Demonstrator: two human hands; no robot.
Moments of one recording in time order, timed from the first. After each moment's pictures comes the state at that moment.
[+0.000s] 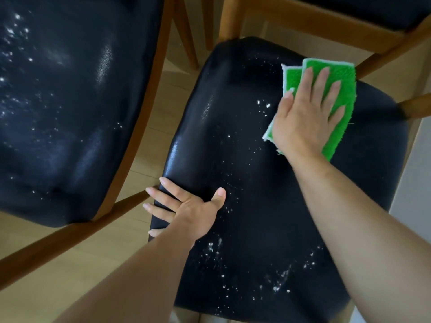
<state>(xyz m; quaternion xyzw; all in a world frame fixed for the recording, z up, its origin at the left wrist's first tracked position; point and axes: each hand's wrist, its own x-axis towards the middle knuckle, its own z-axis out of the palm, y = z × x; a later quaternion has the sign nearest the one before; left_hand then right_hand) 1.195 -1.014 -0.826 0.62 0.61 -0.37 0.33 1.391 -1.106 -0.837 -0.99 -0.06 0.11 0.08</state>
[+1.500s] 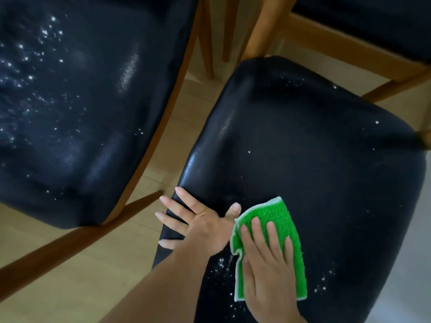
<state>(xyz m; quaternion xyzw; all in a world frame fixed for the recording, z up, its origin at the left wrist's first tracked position) 1.192 -1.016 -0.825 0.61 0.58 -0.39 0.37 1.171 -1.174 -0.813 -0.92 -0.31 0.24 0.10</state>
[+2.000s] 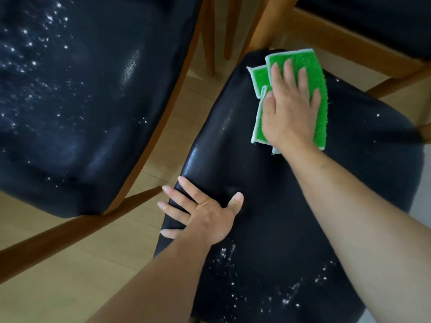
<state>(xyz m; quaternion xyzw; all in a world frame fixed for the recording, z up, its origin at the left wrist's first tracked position) 1.189 -1.011 -0.821 0.62 0.57 -0.39 0.38 1.385 -1.044 -0.832 -0.96 -0.24 0.14 0.08</state>
